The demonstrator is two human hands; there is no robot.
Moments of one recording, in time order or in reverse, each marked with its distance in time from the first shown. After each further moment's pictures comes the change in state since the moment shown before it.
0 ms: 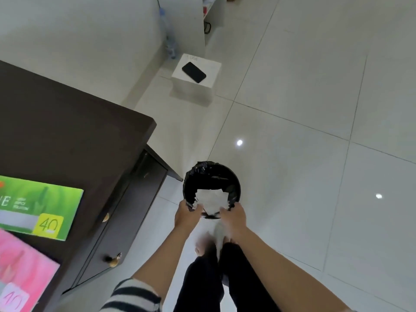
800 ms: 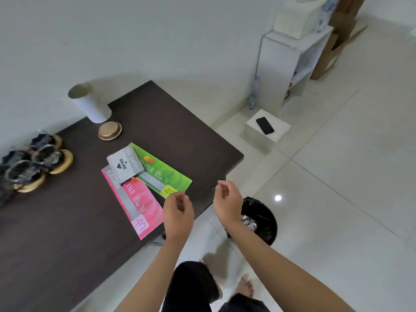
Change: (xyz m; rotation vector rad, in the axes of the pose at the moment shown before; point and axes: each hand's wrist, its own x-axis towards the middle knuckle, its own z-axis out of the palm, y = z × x) left_hand -0.177 0.023 -0.172 -0.315 0.865 0.426; right_hand -0.210 -0.160 0.057 0.026 -0.108 -0.813
